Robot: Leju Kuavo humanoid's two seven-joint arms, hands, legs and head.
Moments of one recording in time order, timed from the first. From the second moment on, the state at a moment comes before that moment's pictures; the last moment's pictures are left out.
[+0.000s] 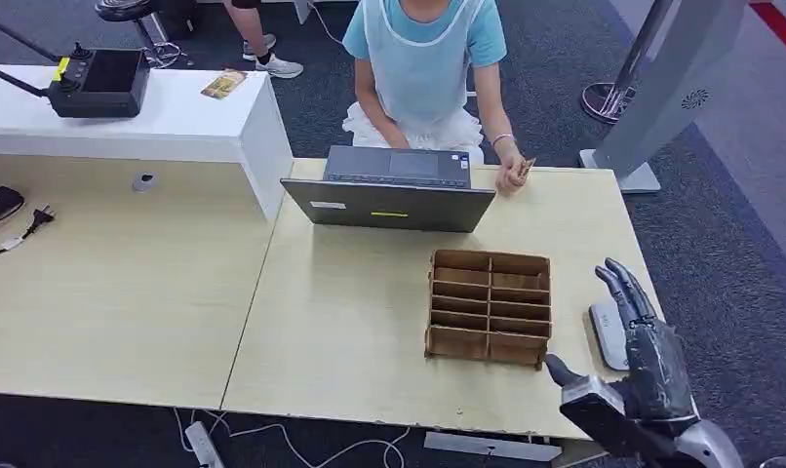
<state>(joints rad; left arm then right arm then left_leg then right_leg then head) -0.06 -0.24 1.12 -0.23 -1.31 0.25 0.13 0.23 -0.35 0.16 -2.03 0.86 -0.19 -0.10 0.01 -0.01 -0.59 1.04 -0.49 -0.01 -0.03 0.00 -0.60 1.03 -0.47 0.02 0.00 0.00</state>
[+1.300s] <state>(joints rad) -0.07 -0.24 1.12 -0.23 -1.33 0.24 0.16 0.10 -0.47 0.42 -1.90 1.32 -0.07 0.22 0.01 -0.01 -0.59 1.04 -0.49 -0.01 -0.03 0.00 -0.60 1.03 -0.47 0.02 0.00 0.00</state>
